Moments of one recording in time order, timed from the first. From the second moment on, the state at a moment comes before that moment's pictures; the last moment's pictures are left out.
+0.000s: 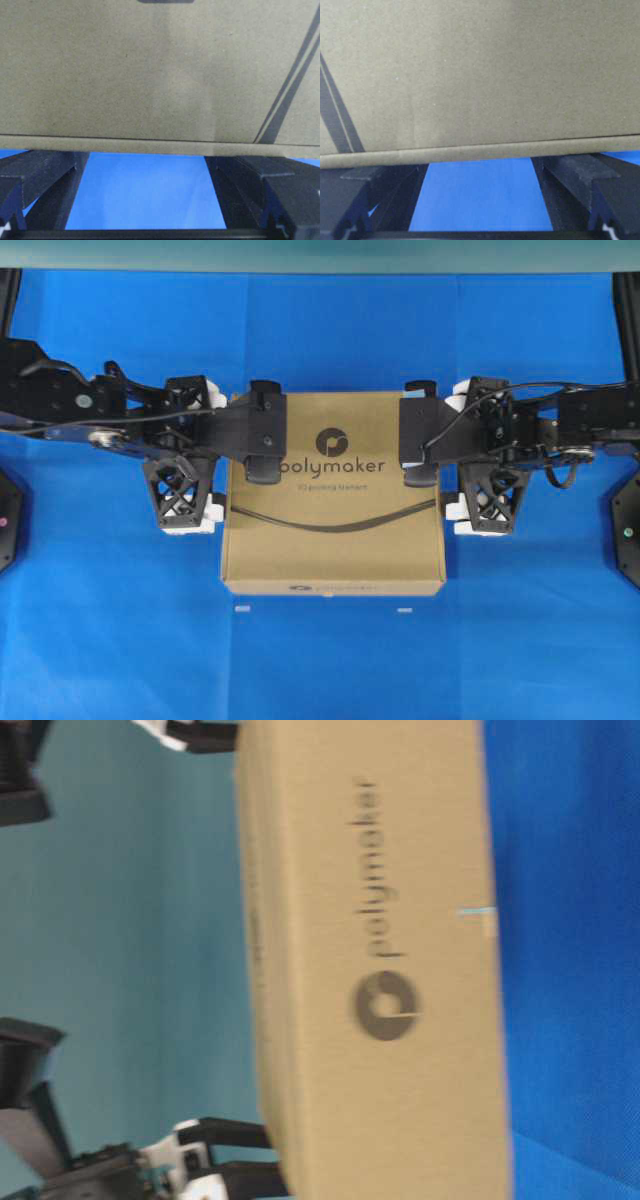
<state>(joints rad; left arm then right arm) 0.10 -0.11 0.50 0.04 0.70 0.07 -0.10 -0.22 0.65 -0.07 0.68 -0.03</state>
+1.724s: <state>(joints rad) 0.10 -0.01 0.75 0.03 0.33 0.04 -0.10 -0.03 0.88 -0.07 0.29 0.01</state>
